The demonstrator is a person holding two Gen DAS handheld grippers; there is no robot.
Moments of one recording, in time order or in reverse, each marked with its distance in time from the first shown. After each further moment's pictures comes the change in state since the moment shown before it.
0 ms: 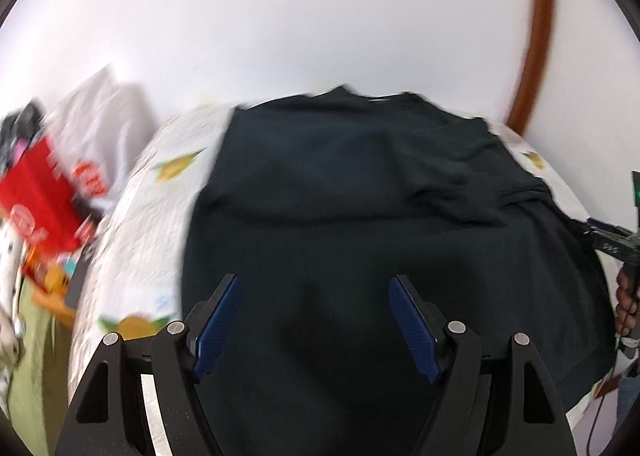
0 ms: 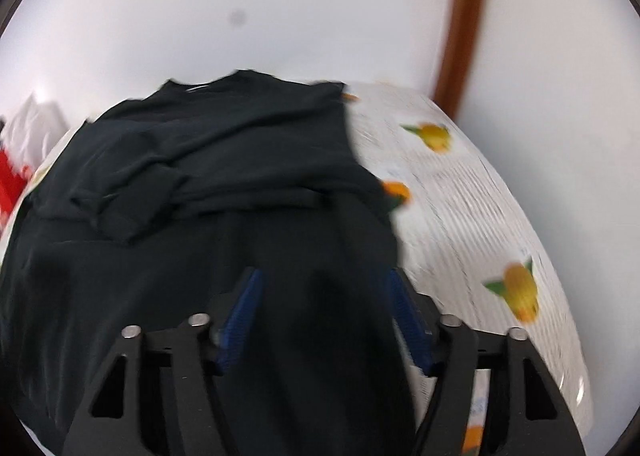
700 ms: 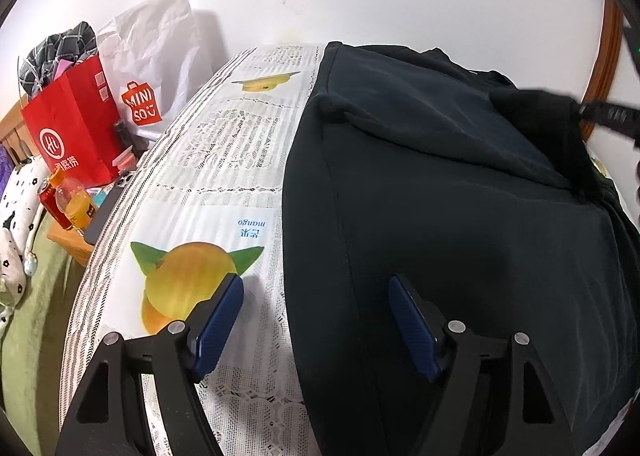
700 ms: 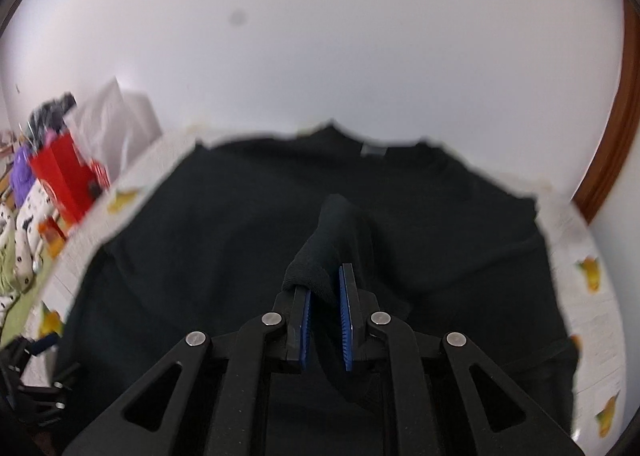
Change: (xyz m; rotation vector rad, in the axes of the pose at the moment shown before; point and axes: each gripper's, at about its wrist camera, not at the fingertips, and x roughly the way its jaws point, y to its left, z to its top) left arm 0.043 0.097 -0.063 -0.174 0.084 0.149; right arm 0.035 0.233 0.097 -0.234 -0.063 0.253
